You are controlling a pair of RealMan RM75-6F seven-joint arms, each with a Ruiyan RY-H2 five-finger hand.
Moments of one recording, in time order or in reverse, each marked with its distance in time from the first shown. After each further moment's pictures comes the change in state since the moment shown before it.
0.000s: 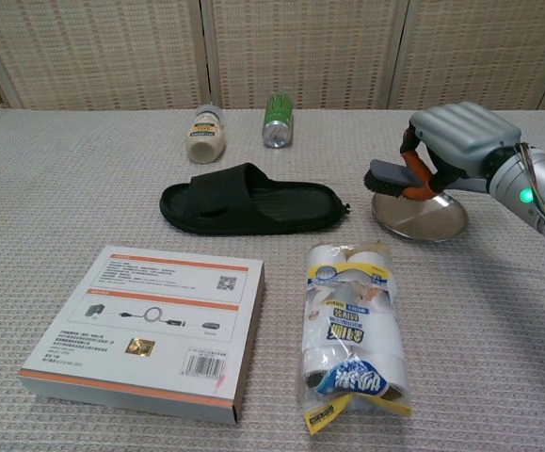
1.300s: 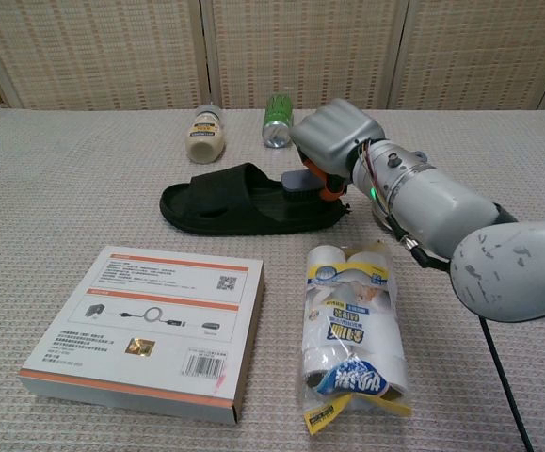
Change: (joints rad) left arm -0.009 0.036 0.015 0.009 0.026 -0.005 -0.121; right arm 0.268 -0.175 0.064 0.034 0.238 -0.111 -0.570
